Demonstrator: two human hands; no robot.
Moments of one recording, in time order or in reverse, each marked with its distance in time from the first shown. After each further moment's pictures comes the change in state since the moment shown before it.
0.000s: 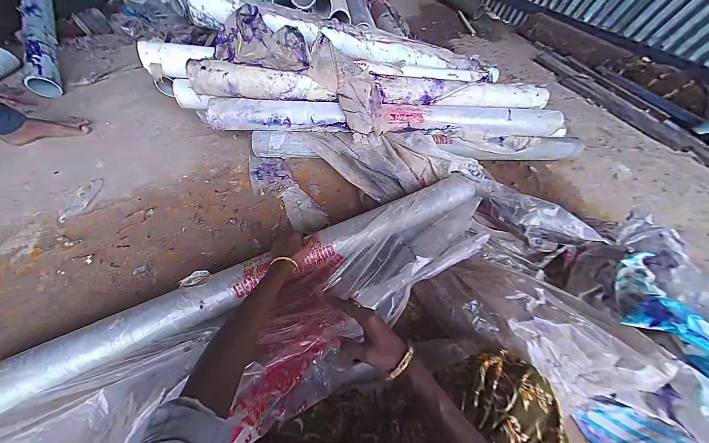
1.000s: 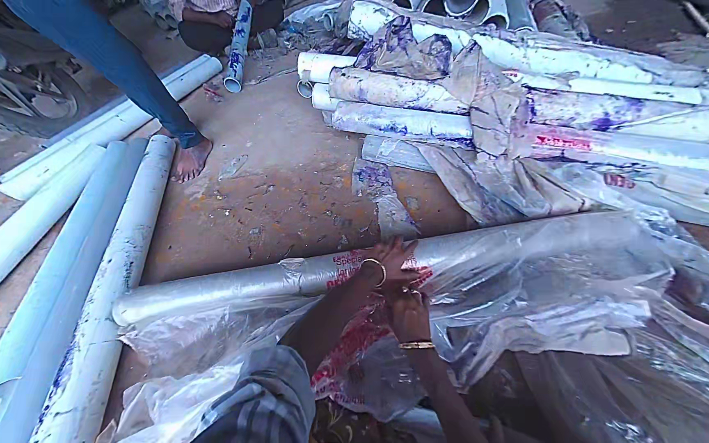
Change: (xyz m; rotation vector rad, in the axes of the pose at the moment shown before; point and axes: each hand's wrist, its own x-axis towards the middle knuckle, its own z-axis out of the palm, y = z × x) left_hand 0.004 -0.003 0.011 0.195 0.054 0.382; right_hand 0.098 0.040 0.067 -0.819 0.010 0.244
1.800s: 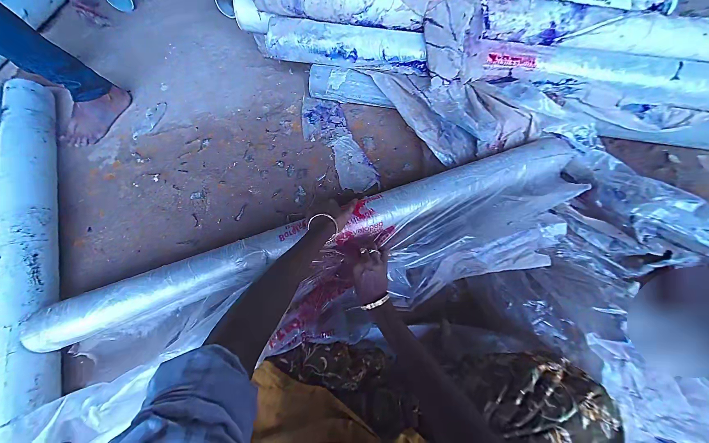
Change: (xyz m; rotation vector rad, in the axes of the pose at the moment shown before) left_hand -0.026 -0.005 0.007 -0.308 -0.104 -0.600; right_hand -0.035 0.008 0.050 -0.088 0.460 -0.091
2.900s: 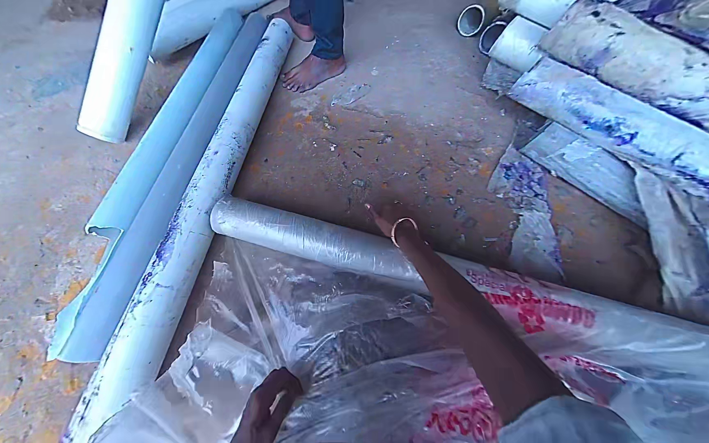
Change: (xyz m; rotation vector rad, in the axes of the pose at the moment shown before) left_hand -0.294 -0.321 0.128 -0.911 0.629 0.063; right_hand 0.209 -0.267 0.115 -0.046 -0.991 -0.255
